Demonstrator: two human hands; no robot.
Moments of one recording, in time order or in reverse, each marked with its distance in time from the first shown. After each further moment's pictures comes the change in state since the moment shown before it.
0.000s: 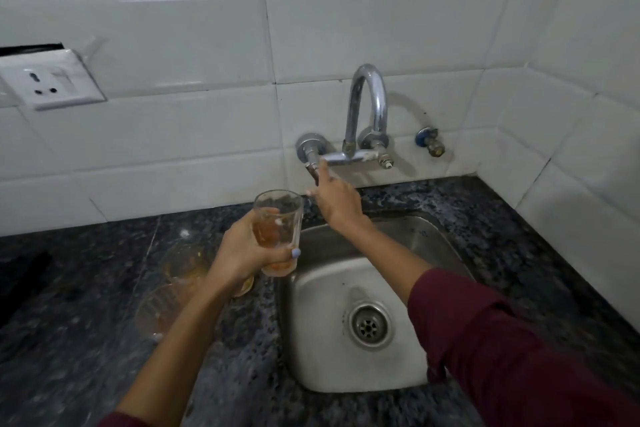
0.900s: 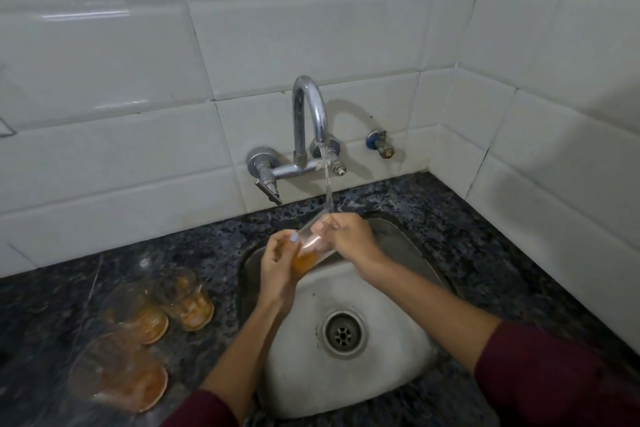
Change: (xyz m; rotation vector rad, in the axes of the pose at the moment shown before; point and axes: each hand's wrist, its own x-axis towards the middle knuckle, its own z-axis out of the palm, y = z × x) left_hand 0.035 -0.034 0.133 -0.802 -0.018 -0.099; right_hand -0.083 0.045 -0.050 0.863 -0.041 0.411
